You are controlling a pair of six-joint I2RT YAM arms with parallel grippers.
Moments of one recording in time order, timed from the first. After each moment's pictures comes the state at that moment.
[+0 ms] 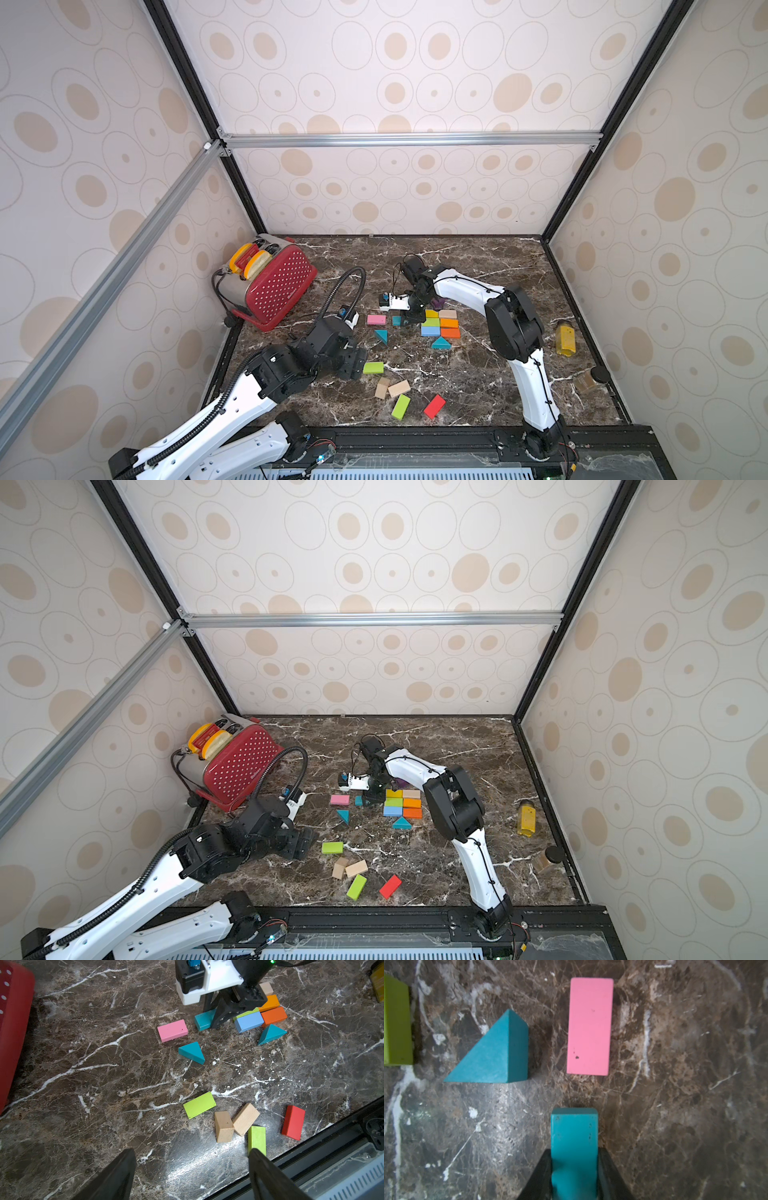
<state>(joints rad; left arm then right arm) -0.82 0.83 0.89 -0.99 -0.20 -0.39 0.73 2.23 1.75 -0.84 -0.35 -0.92</state>
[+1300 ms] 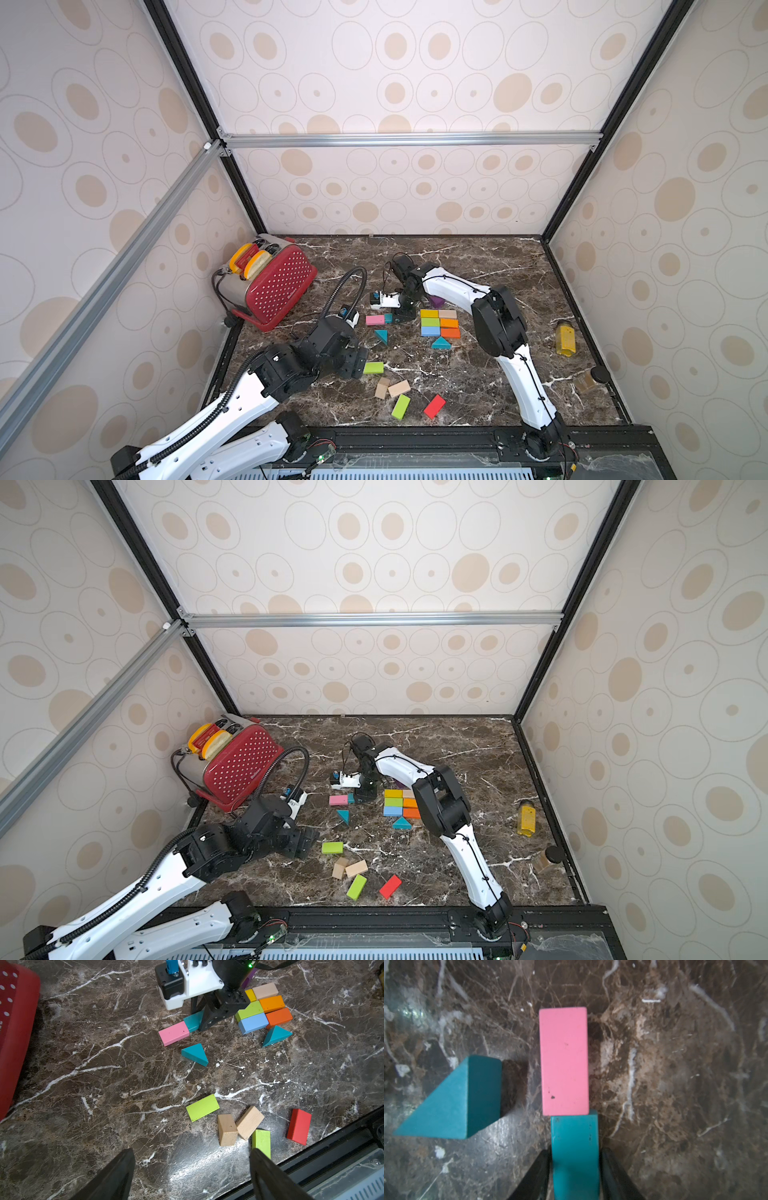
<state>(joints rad) -0.82 0.83 0.88 -0.98 -0.22 -0.39 0.76 2.36 1.93 -0.89 -0.34 -0.91</state>
